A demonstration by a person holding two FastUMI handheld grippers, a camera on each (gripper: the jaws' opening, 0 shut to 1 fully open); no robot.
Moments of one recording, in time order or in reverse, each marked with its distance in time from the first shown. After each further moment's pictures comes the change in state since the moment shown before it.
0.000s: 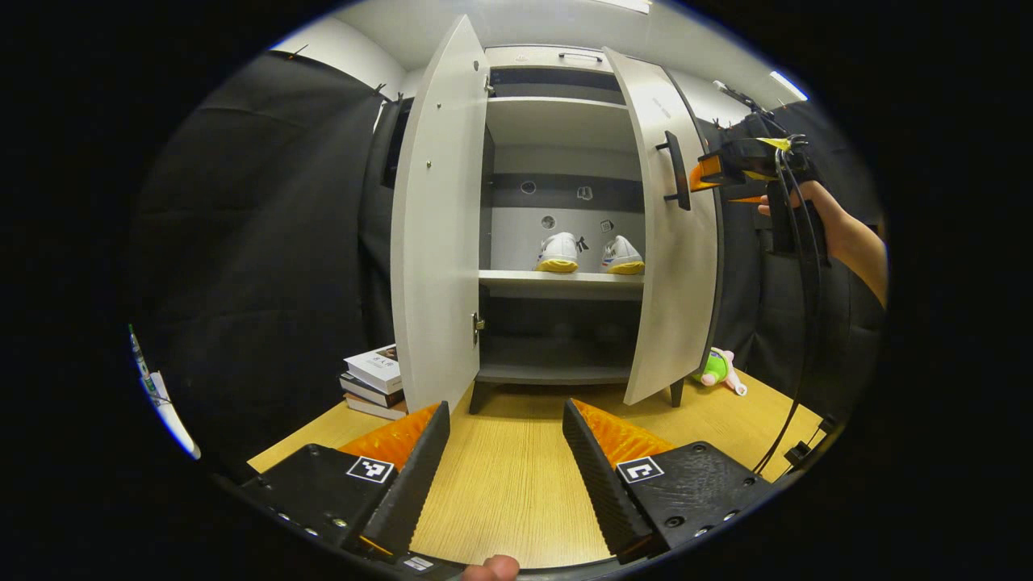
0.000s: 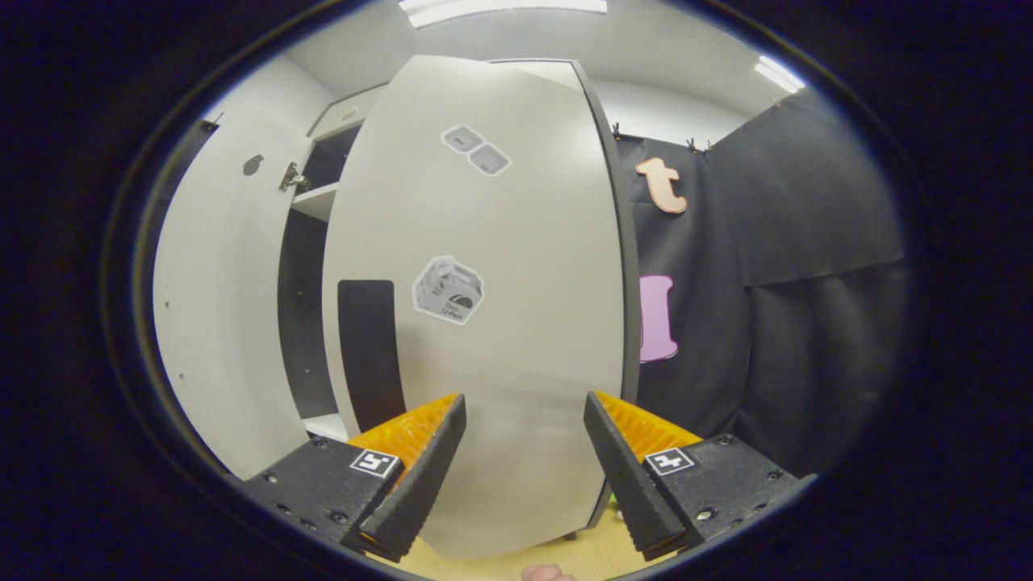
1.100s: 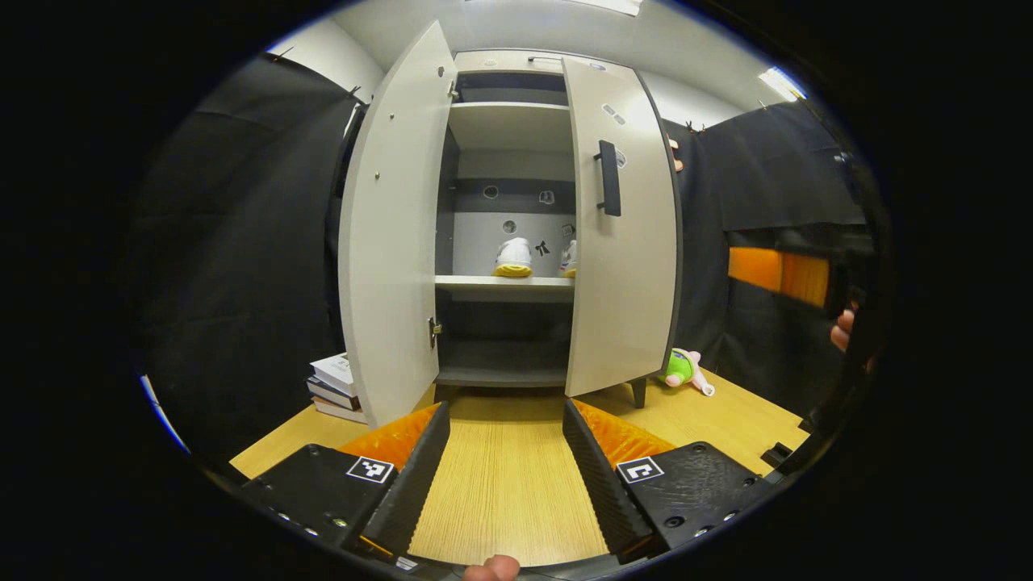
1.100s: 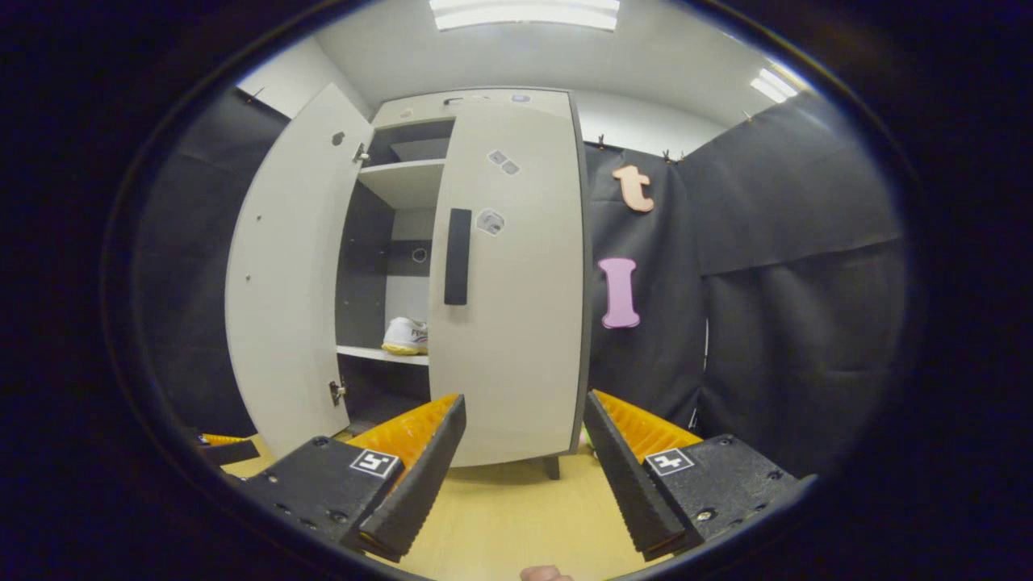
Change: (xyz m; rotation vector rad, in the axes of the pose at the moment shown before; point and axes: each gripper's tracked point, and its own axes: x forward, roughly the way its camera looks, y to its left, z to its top) left arm -0.009 -0.046 0.007 0.013 -0.016 -0.113; right arm -0.194 0.012 -0.135 -0.042 0.014 -0.104
